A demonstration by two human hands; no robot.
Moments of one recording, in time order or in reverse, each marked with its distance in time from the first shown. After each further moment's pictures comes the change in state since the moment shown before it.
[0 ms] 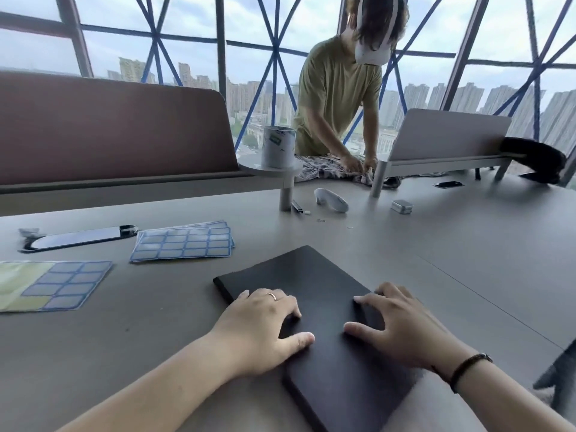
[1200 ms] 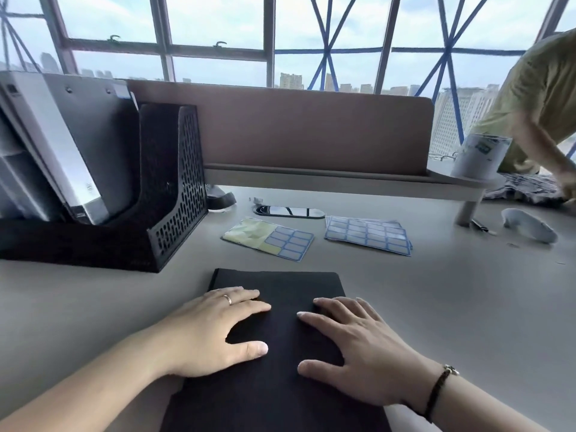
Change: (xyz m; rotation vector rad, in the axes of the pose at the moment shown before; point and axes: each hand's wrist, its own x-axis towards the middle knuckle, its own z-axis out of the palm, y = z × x) left_hand -0.293 -0.149 -0.097 0.076 -0.089 -0.504; right_hand -0.037 -0.310 0.059 -0.045 -0.135 -0.820
